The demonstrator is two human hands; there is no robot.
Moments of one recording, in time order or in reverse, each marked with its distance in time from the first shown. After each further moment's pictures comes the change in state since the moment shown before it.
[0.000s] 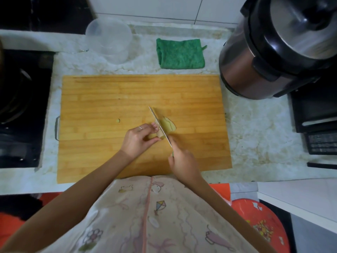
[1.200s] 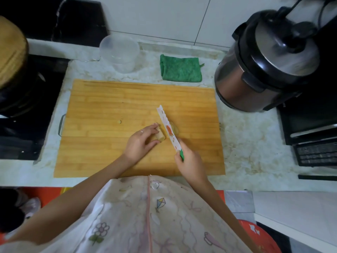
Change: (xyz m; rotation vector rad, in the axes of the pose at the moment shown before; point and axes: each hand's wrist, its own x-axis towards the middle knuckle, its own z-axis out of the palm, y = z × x) left_hand -0.012 0.015 0.011 -0.098 -0.013 -0.074; right_hand -0.014 0.027 -0.010 0.110 0.165 -0.035
